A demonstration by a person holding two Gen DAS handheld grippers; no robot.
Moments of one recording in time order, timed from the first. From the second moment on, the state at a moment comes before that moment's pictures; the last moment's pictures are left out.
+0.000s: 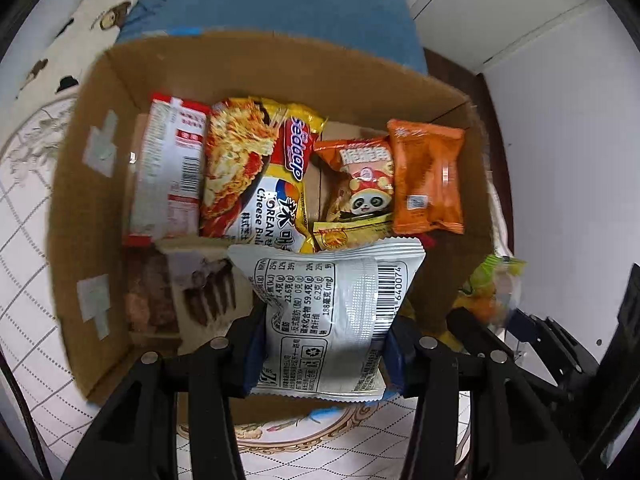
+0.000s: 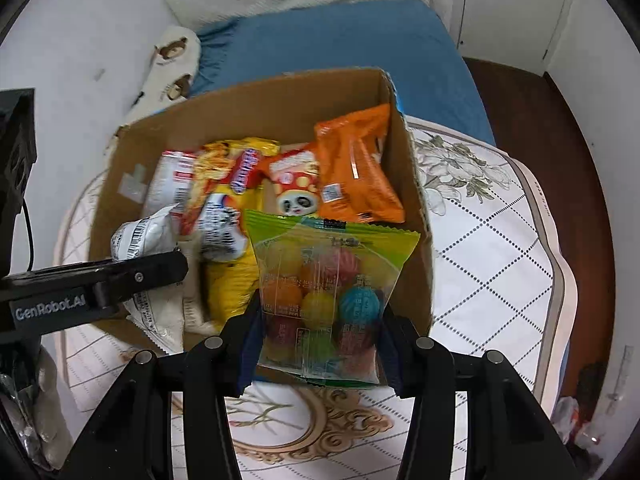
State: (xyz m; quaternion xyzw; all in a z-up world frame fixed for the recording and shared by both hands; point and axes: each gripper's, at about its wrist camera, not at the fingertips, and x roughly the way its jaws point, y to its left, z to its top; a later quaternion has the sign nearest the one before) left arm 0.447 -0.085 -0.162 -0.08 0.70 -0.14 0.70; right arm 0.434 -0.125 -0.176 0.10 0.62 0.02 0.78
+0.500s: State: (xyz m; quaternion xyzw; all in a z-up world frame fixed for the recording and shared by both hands) left arm 0.457 -0.083 -0.172 -0.01 0.69 -0.11 0.72; right arm 0.455 -0.128 -0.220 0.10 0.65 -0.01 0.75
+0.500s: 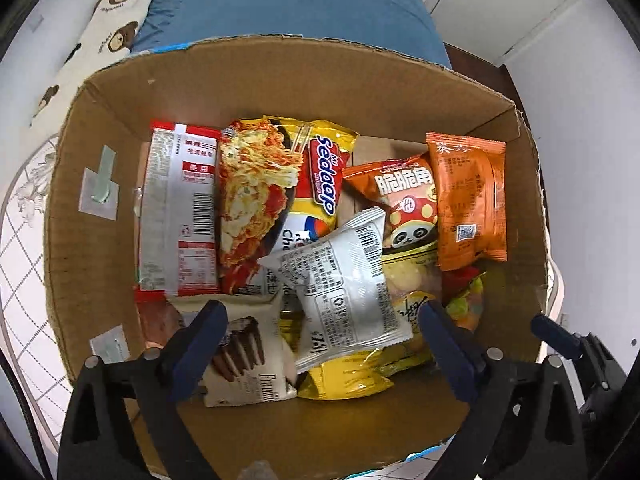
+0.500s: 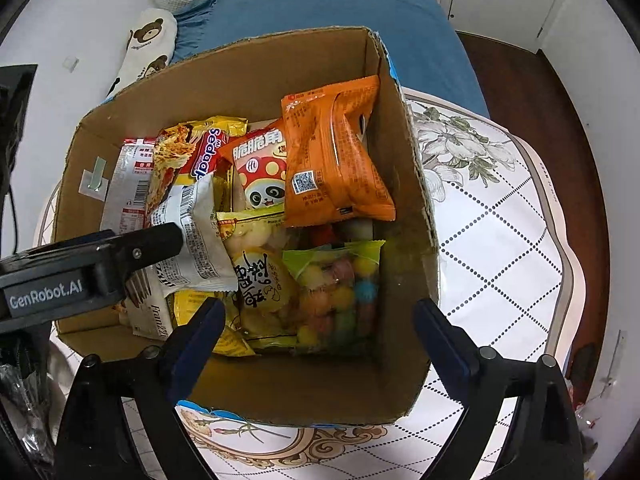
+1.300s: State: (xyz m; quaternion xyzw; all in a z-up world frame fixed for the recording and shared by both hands) left arm 0.381 -0.037 -0.095 0.02 0.59 -0.06 0.81; right arm 0.413 -0.109 -0.162 0.07 0.58 -0.02 0.81
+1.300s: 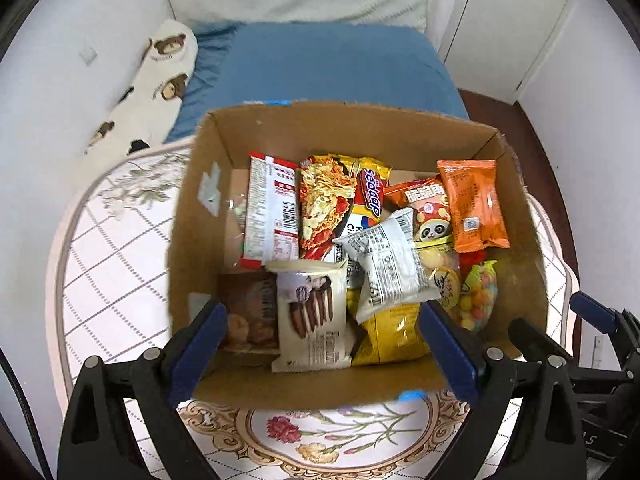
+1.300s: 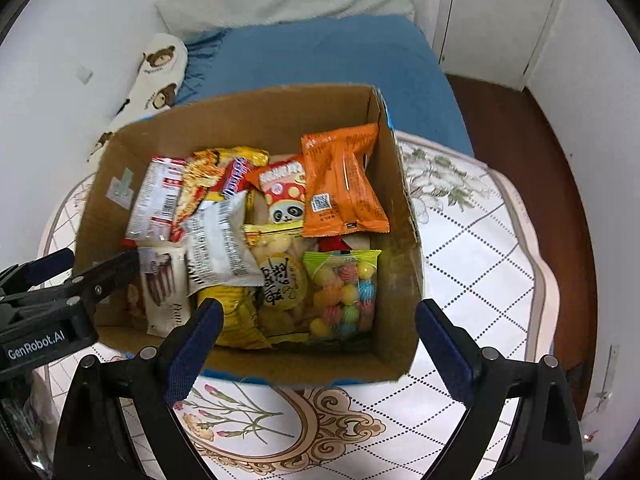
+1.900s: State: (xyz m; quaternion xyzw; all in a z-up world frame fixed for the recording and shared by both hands) left arm 0.237 0.004 0.025 0.02 0.46 -0.03 0.89; right arm 0.273 -0.082 -0.036 0.05 0.45 -0.01 0.89
